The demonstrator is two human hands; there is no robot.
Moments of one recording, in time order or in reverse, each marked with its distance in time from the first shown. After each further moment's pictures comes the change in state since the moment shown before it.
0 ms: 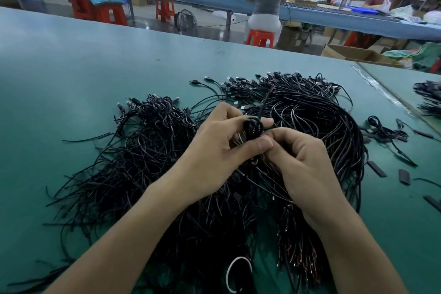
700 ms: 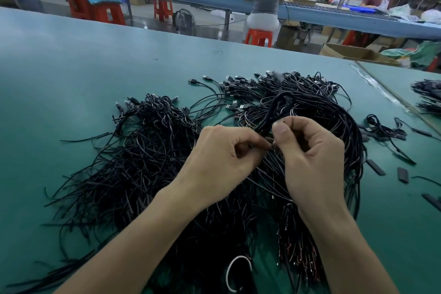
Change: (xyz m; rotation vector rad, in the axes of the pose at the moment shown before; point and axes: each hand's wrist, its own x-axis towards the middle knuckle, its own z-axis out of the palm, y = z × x) left_hand -0.007 0.003 0.013 0.078 0.064 -0.008; right_hand 0.000 0.006 0.004 -0.045 0.307 -0.155
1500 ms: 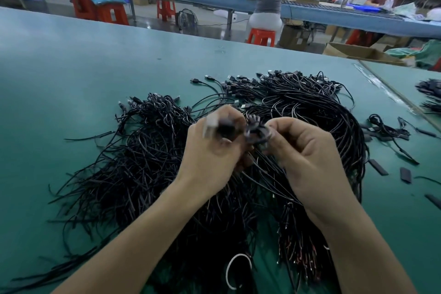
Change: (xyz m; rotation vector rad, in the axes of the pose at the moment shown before) left_hand 0.002 0.006 -0.002 -0.284 0.195 -0.163; right_hand 0.004 -0.011 -0.005 0.169 -0.313 0.064
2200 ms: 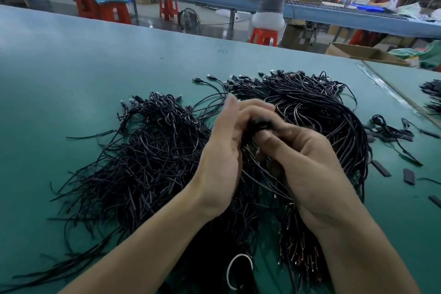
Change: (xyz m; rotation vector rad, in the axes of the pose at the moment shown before) left_hand -0.011 0.019 0.017 -0.455 -0.112 0.016; right_hand -0.004 -0.011 0.012 0.185 0.008 0.217
